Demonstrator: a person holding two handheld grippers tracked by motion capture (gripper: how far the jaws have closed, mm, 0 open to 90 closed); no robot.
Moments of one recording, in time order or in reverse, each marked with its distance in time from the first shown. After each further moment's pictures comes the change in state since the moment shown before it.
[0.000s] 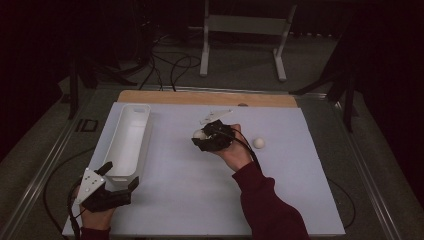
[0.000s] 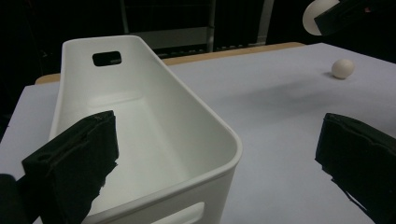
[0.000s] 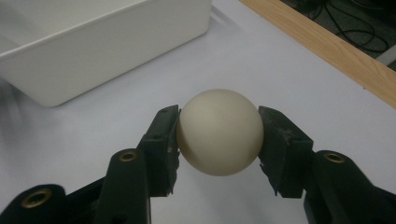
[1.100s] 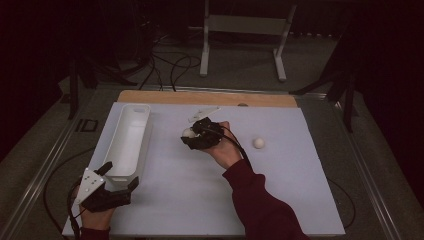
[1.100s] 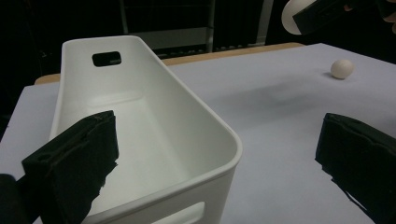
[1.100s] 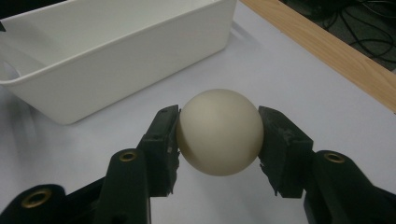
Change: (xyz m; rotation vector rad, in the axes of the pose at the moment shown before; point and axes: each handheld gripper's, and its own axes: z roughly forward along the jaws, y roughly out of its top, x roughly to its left) left arm 0.001 0.000 -0.001 -0.002 -0.002 -0.002; right arm 0.012 0.018 0.019 -0.014 0.043 -0.022
